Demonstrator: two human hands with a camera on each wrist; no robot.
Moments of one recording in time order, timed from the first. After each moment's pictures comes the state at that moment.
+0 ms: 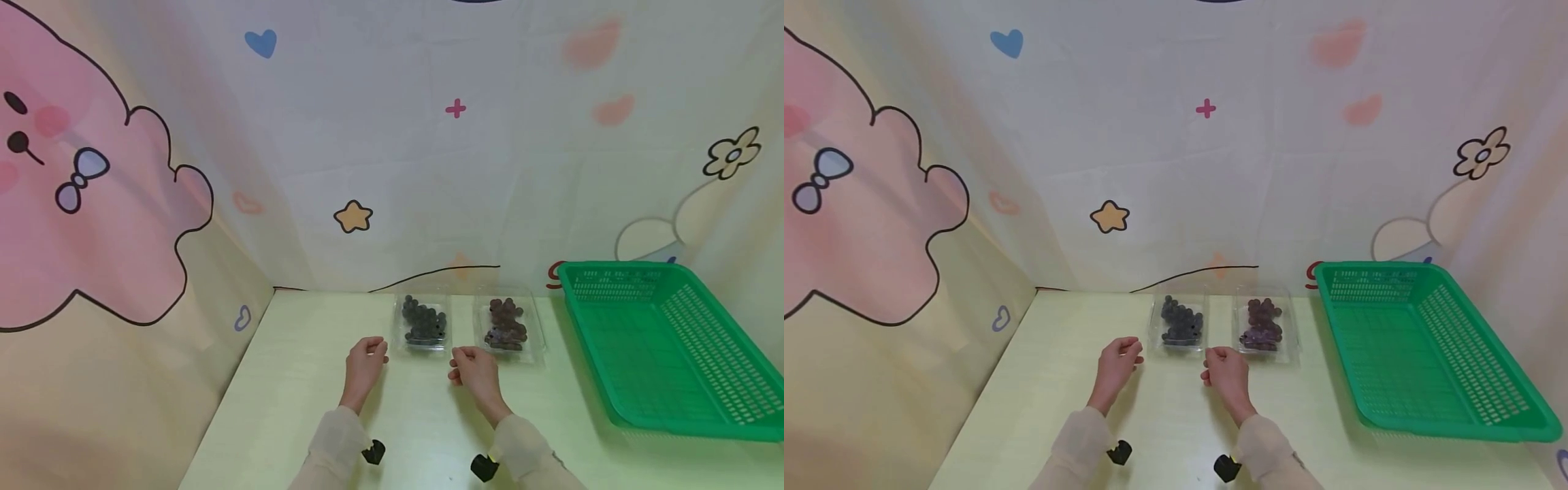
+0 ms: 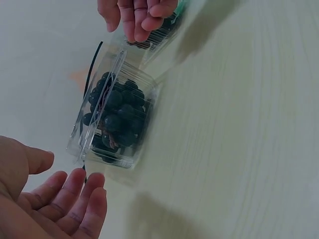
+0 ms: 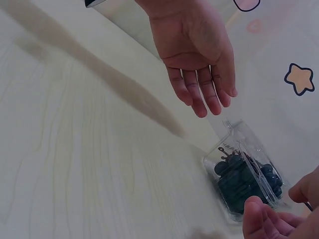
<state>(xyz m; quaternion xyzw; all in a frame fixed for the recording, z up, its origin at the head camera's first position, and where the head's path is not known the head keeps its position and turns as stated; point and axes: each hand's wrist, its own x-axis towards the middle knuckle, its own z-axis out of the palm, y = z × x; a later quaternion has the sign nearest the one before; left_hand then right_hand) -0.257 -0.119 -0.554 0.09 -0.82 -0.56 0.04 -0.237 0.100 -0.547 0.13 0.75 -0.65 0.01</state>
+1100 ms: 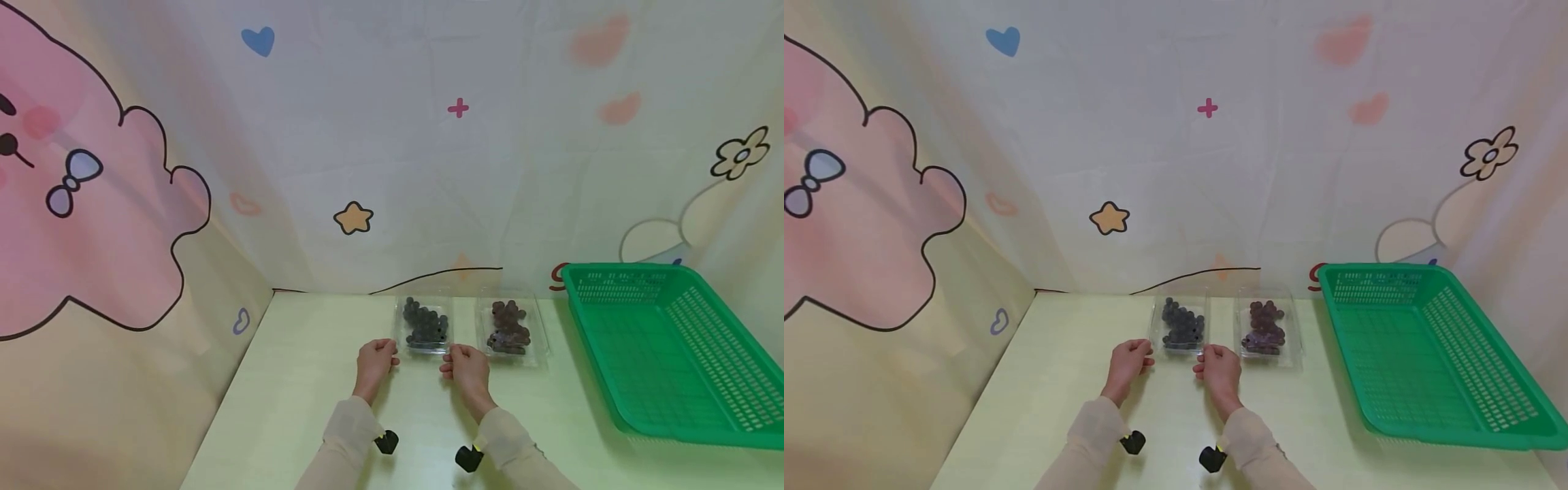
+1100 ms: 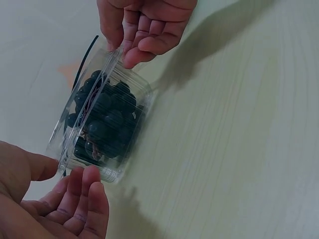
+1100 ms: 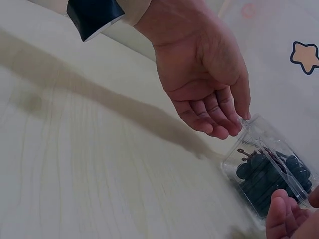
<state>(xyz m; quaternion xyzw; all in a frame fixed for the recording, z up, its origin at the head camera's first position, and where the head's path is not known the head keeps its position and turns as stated) -0.279 -0.102 -0.565 0.14 -0.76 -0.64 -0.02 -0.258 0.079 -0.565 0.17 0.68 -0.71 -0.02</state>
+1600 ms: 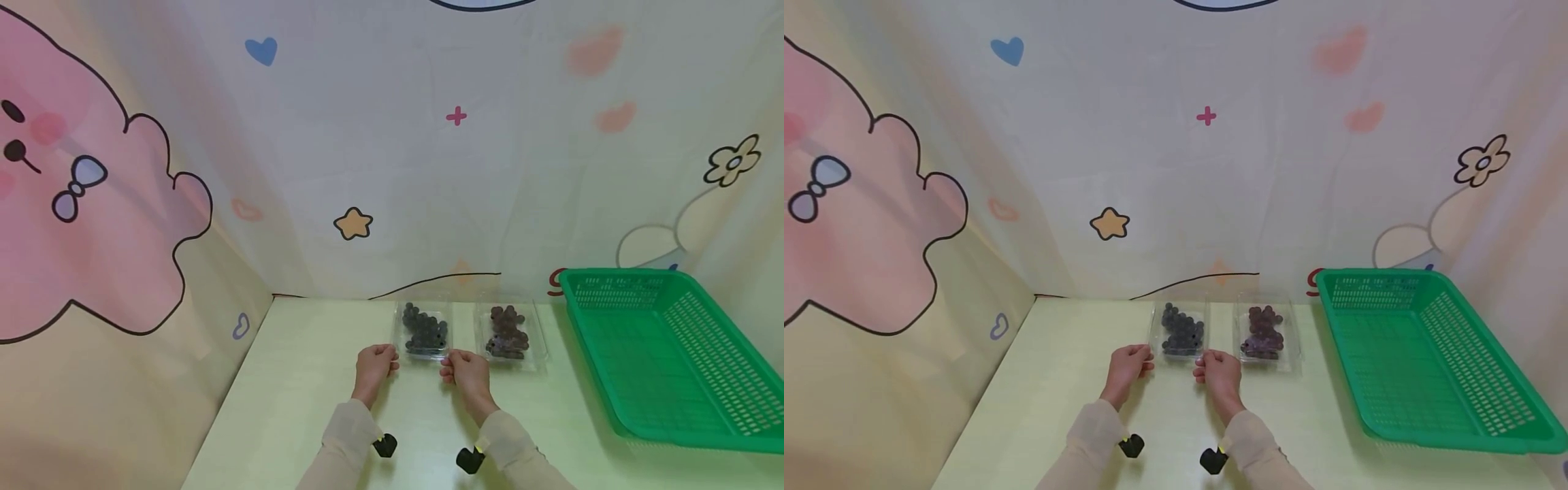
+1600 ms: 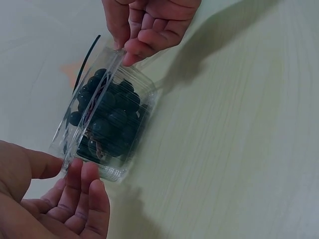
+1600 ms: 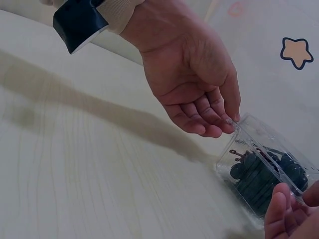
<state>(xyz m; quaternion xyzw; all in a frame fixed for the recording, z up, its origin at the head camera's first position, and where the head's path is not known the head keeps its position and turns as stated) -0.279 -0.102 -0.564 0.14 -0.75 -0.65 -0.02 -0.258 0.084 -0.563 0.17 0.64 -0.75 0.01</state>
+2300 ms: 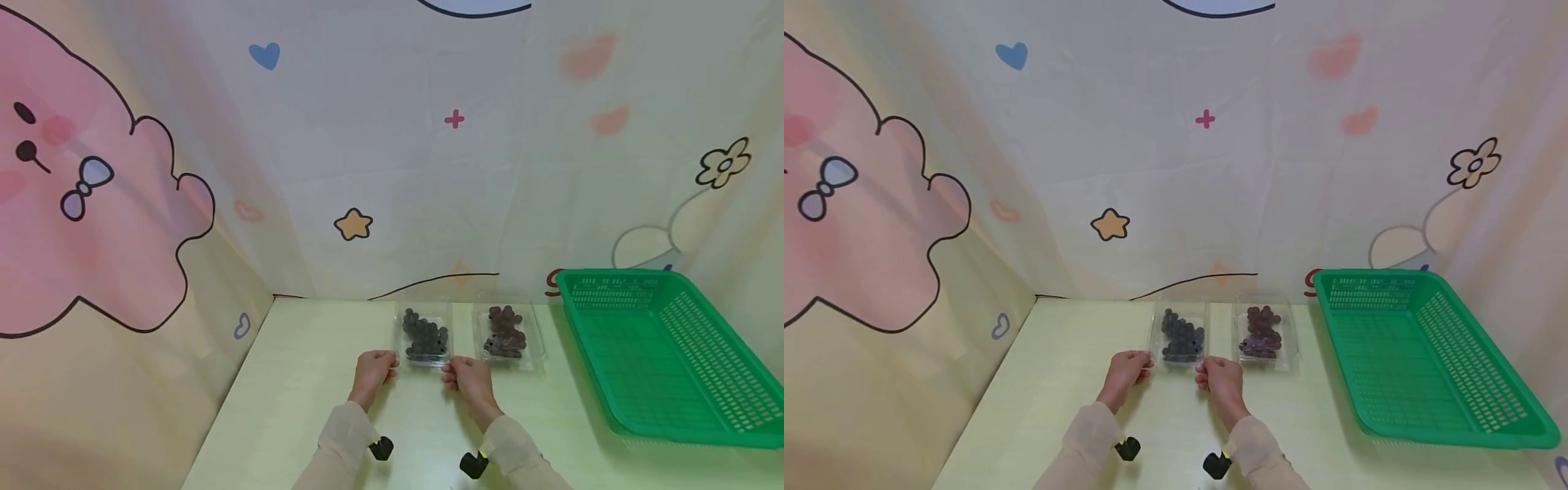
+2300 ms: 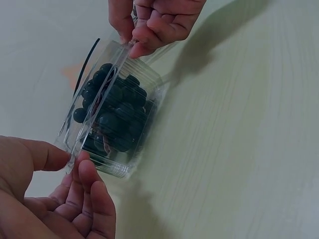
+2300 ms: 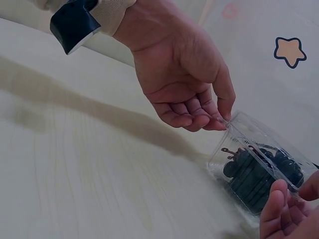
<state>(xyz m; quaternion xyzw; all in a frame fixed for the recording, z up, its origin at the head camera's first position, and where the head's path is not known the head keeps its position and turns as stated) -0.267 -0.107 -0.563 0.12 -0.76 -0.64 -0.05 -0.246 0.090 -0.566 0.17 0.64 -0.75 0.02</state>
